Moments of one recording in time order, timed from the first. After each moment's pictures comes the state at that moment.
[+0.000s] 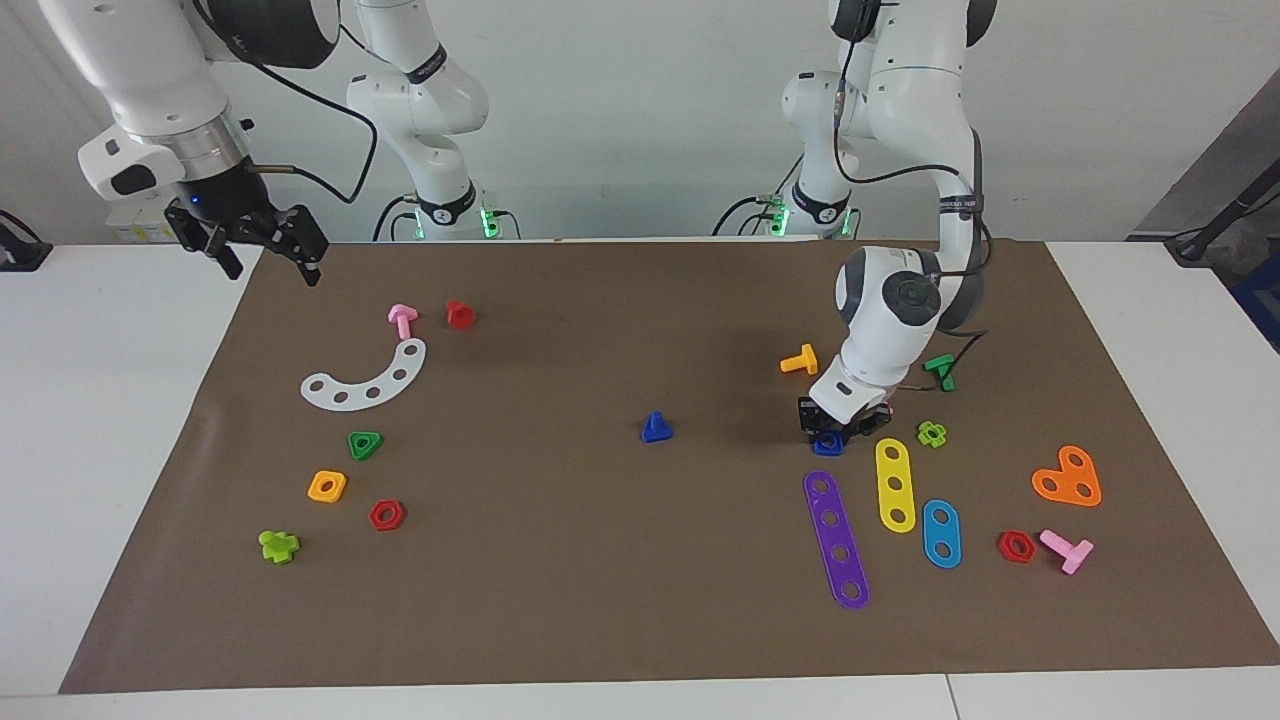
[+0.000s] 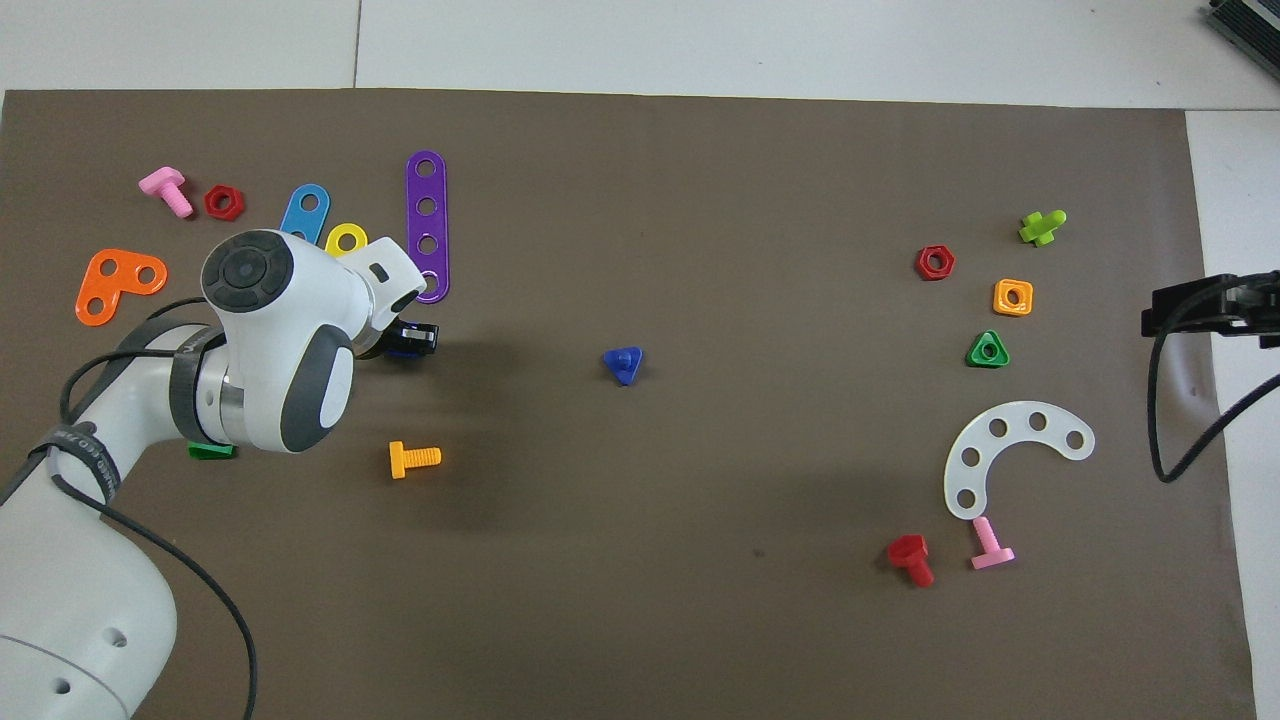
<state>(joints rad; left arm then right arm) -0.28 0.33 0.02 -2.00 -0.05 2.36 -0.05 -0.02 -0.04 -0.04 -1.63 -0.03 1.62 0.06</state>
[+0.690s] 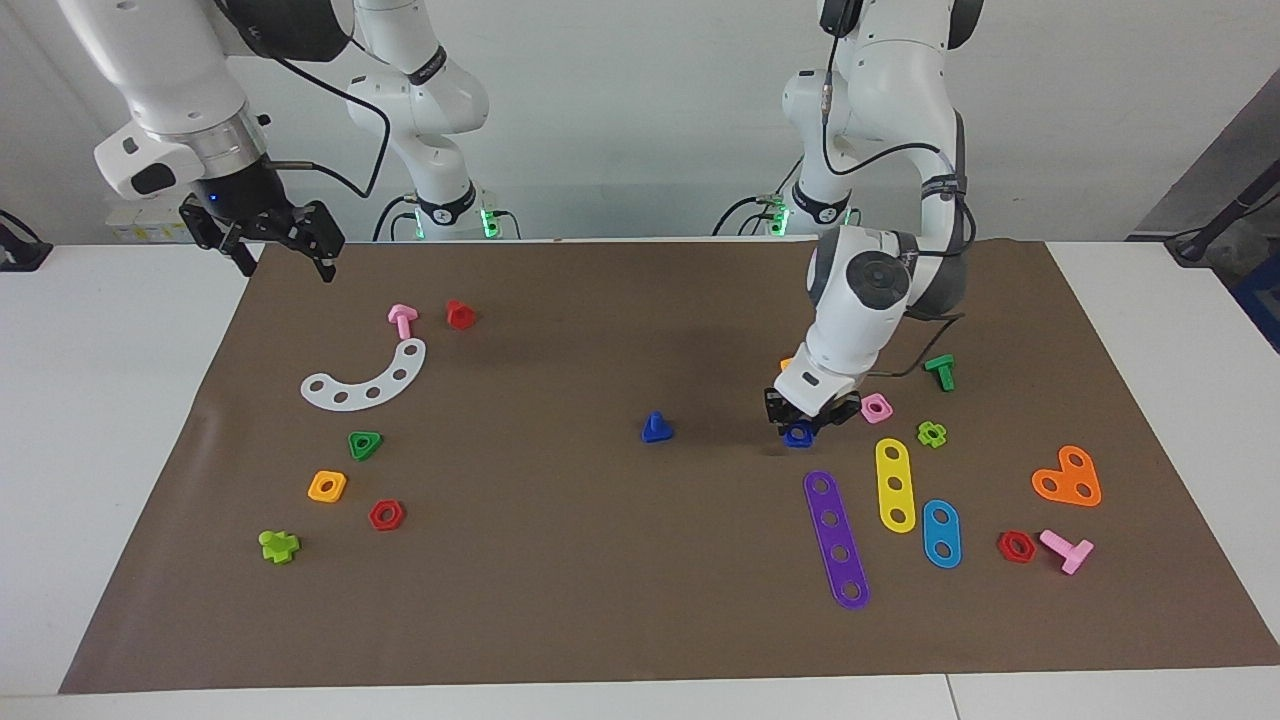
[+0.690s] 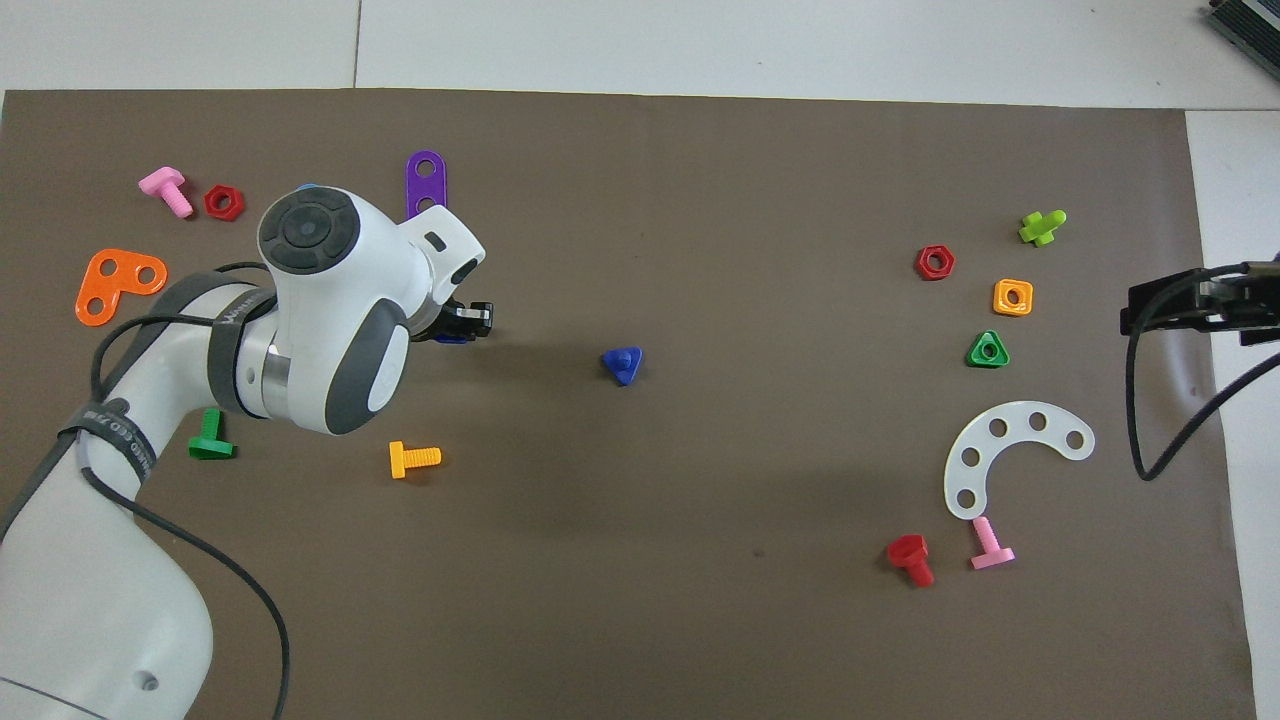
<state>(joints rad) -0.41 0.33 0.02 -1.82 -0.05 2.16 -0.28 0.01 -0.02 -0.04 -1.58 -0.03 1.57 0.10</state>
